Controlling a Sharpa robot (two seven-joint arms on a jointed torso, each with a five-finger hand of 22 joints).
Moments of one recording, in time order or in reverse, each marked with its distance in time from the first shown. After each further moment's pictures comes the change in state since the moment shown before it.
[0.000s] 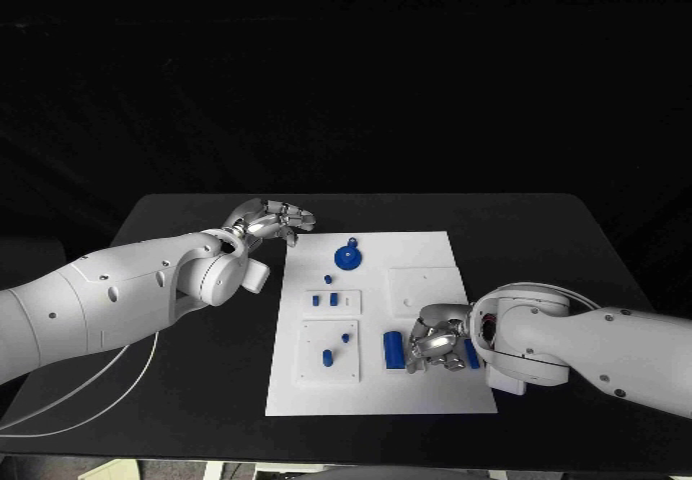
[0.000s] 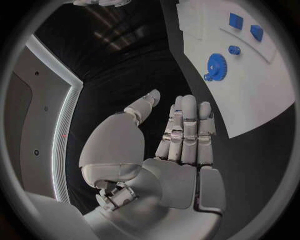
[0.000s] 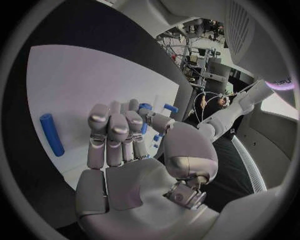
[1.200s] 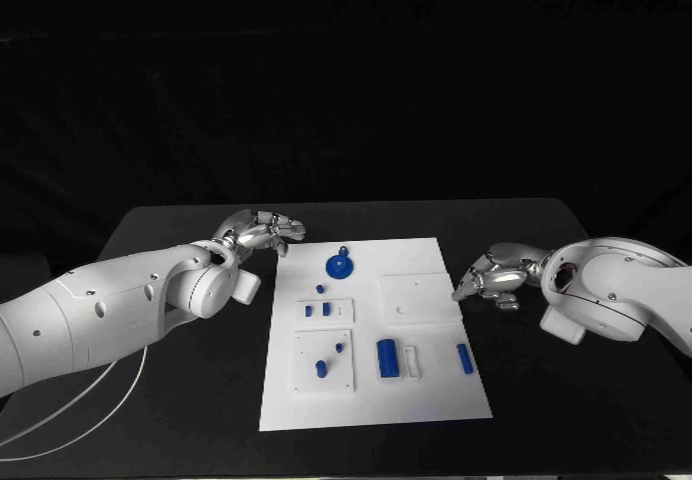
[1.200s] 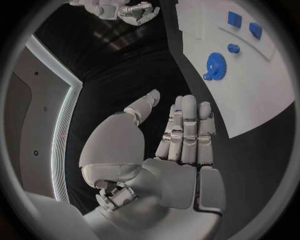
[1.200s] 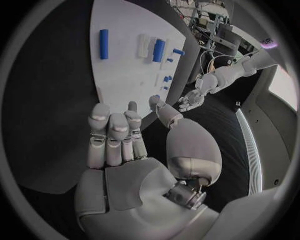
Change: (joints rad) left arm 0.000 0.003 -0.001 -0.008 0.000 0.004 -0.004; left_hand 0.000 0.000 -0.004 0.004 0.000 0.000 0.000 0.000 -0.001 -0.001 -0.002 0.000 0.000 0.000 0.000 0.000 0.001 0.000 0.002 -0.002 0.000 0.000; right arm 0.074 -0.242 0.106 -0.024 0.063 -0.110 0.049; right_hand 0.047 -0.107 -0.270 -0.108 0.059 -0.072 0.012 -0.028 0.024 -0.020 0.027 -0.010 -0.005 -0.001 0.016 -0.020 0.001 0.003 0.002 -0.006 -0.016 -0.003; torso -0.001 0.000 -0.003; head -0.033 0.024
